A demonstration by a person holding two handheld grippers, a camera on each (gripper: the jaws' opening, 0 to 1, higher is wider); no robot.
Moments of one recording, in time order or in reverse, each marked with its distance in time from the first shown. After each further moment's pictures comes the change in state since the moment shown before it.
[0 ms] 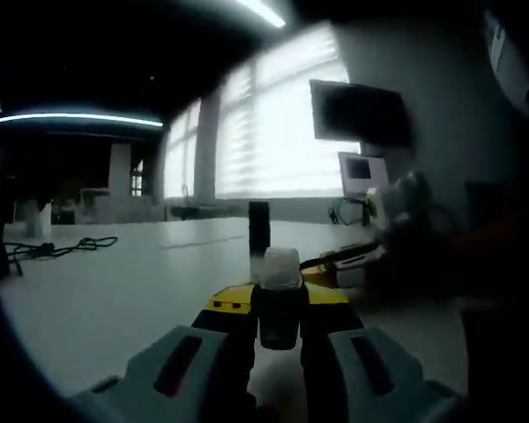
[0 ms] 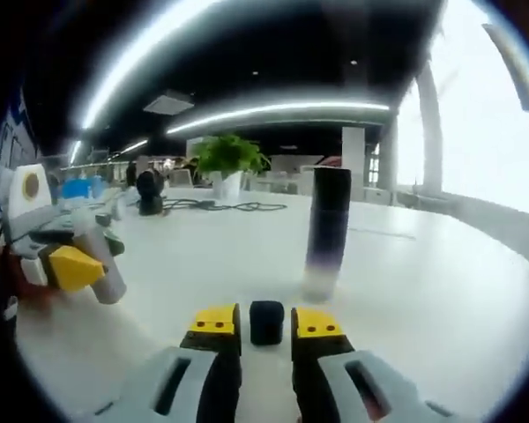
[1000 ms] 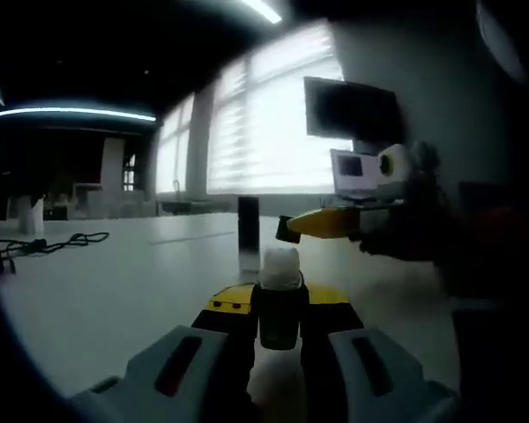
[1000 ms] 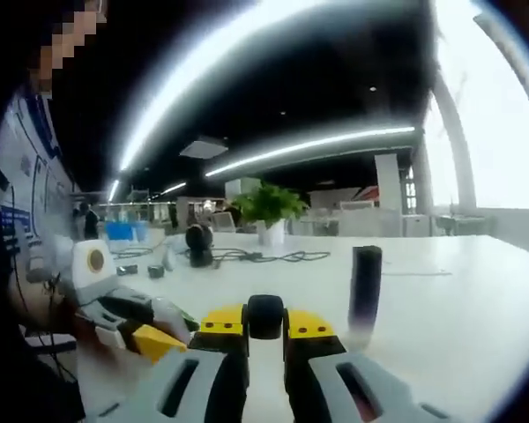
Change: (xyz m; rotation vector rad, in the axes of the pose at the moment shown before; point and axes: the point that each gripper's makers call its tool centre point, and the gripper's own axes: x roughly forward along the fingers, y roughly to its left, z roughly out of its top) left arm -0.001 -0.010 -0.001 -0.012 0.020 -0.045; right arm -0.046 0.032 0.075 0.066 -0.235 0.253
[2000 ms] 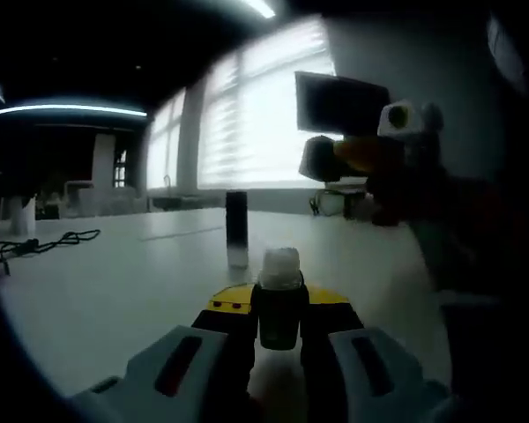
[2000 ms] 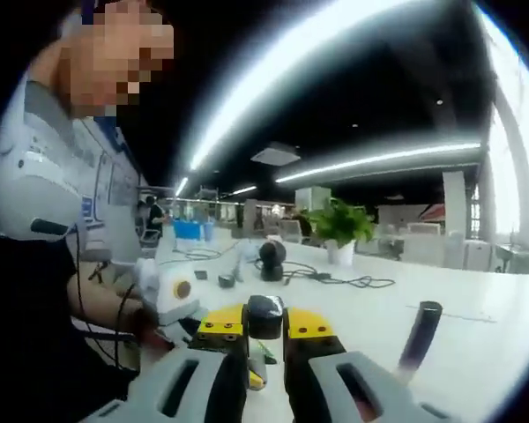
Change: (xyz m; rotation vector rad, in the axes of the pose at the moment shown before) left arm -0.001 -0.013 -0.003 0.007 0.026 -0.062; right arm -0.023 0.074 0.042 -0.123 -0.024 0.359
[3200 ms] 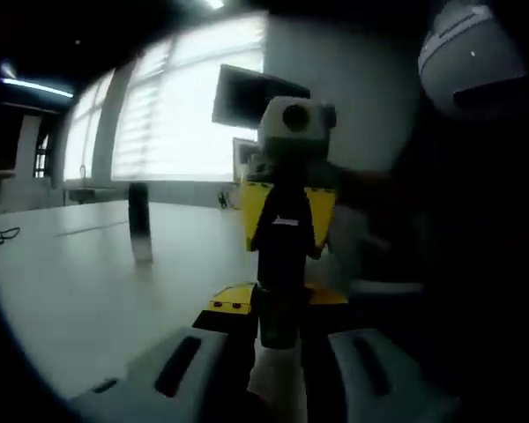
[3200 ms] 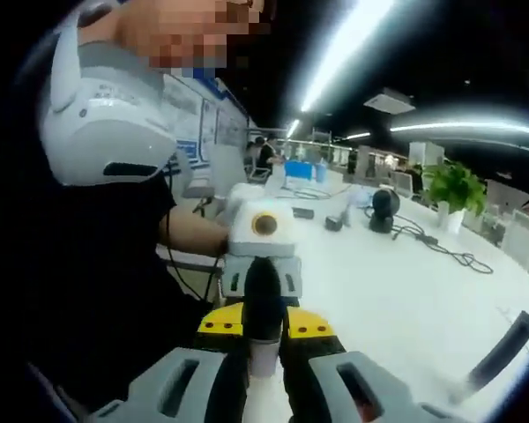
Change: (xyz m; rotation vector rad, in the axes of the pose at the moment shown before) left arm -0.023 -0.075 -0.008 -0.039 0.043 -0.490; right arm -0.004 0.072 -0.051 -0.108 0.284 0.594
